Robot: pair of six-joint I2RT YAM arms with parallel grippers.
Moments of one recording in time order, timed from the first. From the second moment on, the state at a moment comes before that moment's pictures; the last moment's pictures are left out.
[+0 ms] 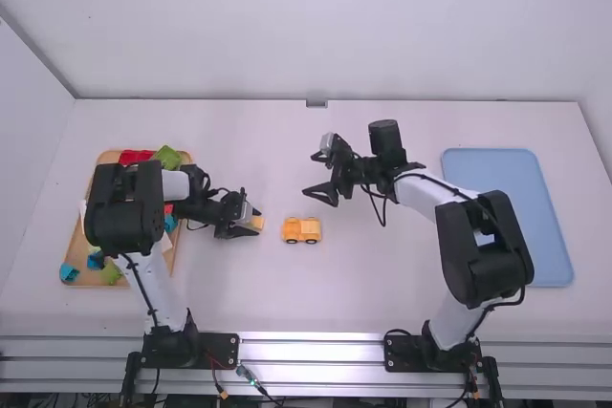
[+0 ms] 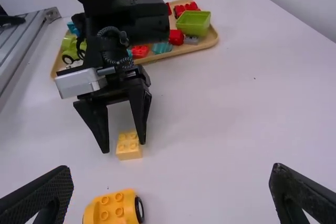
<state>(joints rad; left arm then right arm) 0.16 2.06 0.96 -0.61 0.99 1.85 0.31 1.82 1.00 0.07 -1.05 -0.53</state>
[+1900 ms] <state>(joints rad) 0.15 2.04 0.89 -0.41 1.00 1.61 0.31 1.77 0.86 0.01 -0.99 -0.88</state>
